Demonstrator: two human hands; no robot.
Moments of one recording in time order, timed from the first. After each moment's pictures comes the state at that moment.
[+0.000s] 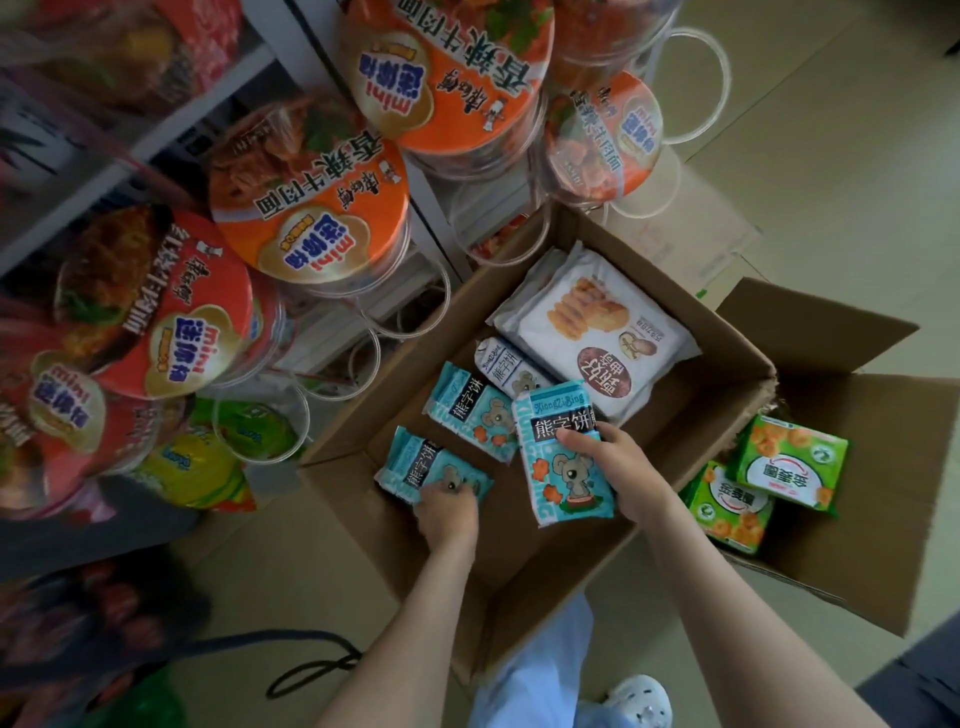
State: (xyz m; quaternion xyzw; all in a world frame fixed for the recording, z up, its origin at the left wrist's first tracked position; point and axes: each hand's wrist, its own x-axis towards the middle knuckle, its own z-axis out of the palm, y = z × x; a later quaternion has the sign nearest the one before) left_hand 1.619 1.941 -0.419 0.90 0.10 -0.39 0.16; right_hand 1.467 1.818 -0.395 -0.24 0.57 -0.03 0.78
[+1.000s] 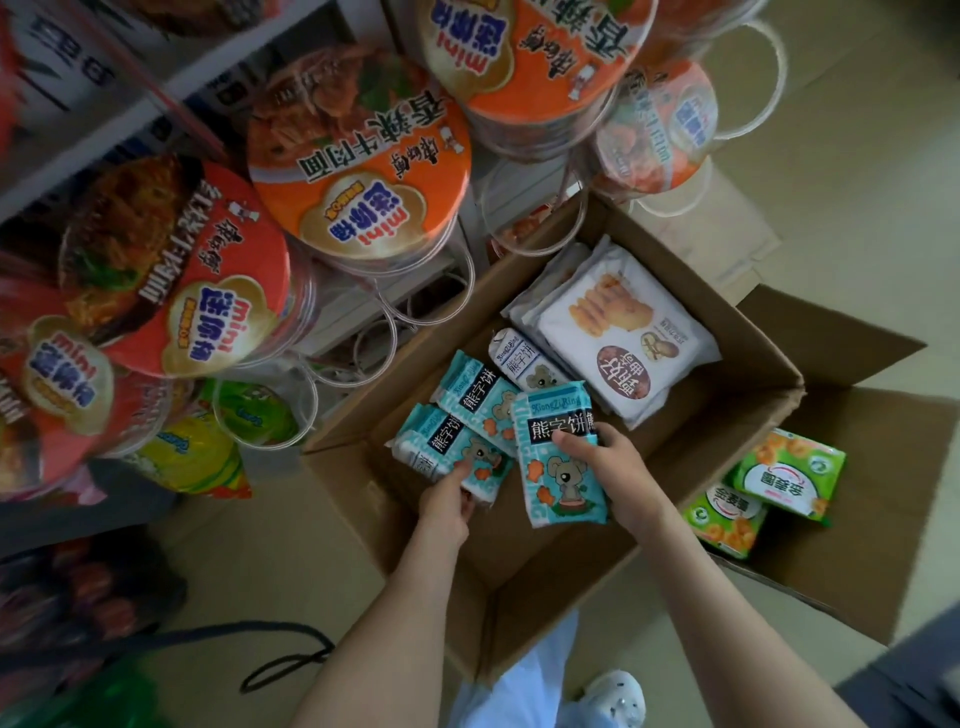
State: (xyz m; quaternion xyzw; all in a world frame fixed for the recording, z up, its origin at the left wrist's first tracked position) left_hand 1.647 1.951 -0.453 0.69 0.33 -0.49 0.41; right_hand 1.490 1.831 -0.396 -0.27 0.60 -0.04 0.75
